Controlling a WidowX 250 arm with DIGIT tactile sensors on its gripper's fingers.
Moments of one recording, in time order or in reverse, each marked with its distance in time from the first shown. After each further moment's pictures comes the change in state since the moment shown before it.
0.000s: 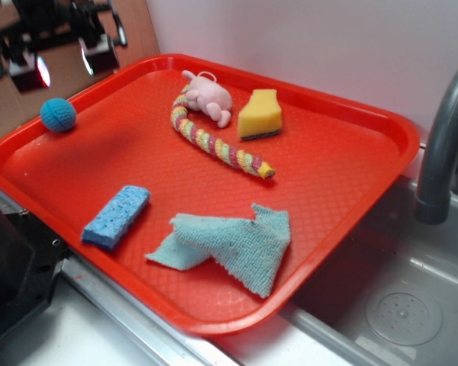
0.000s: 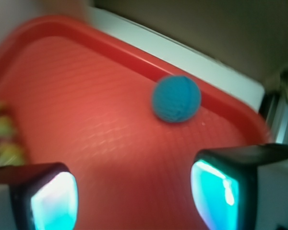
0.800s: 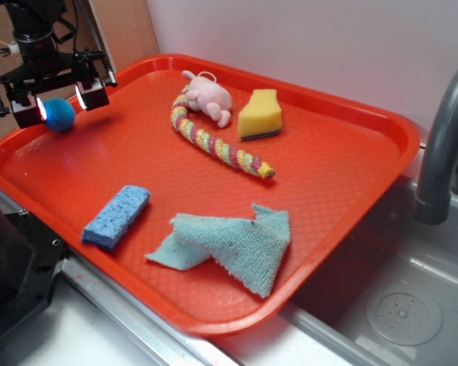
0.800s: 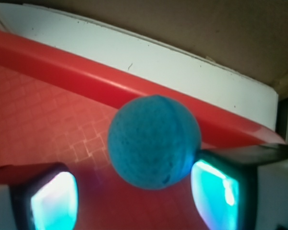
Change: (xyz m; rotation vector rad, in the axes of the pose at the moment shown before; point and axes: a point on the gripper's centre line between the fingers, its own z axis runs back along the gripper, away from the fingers) arm 0.032 0.022 -0.045 0.051 -0.016 0.036
